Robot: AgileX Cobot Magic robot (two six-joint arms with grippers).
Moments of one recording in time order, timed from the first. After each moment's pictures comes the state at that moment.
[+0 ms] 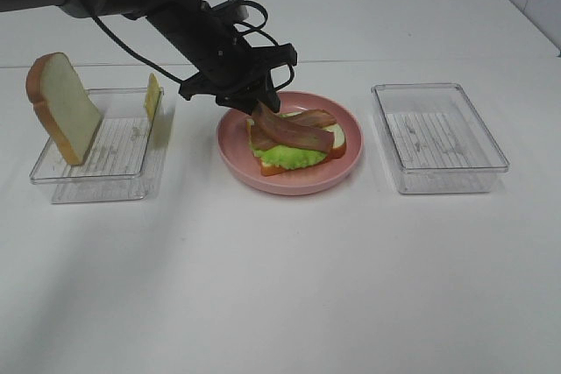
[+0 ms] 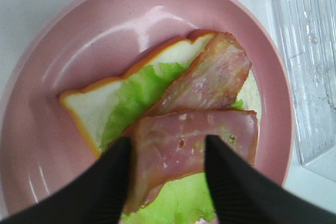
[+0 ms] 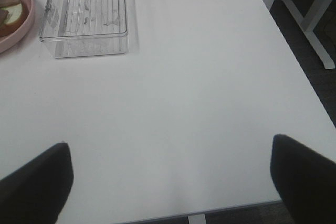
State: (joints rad) left arm -0.41 2.41 -1.99 -0.51 0.80 -0.03; right arm -0.02 0.00 -0.45 -0.09 1.10 0.04
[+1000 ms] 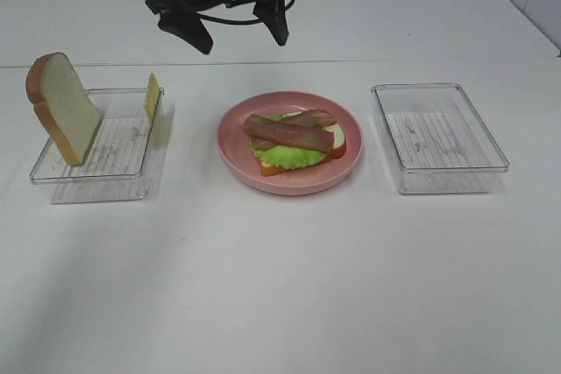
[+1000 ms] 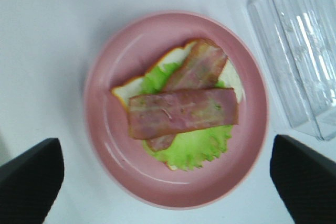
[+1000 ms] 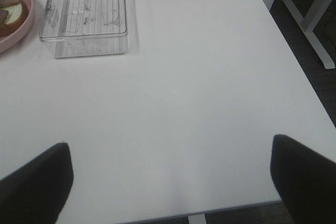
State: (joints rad) left arm -0.41 2.35 -2.34 -0.26 1.20 -0.11; right arm -0.02 0.00 -0.45 -0.09 1.10 0.04
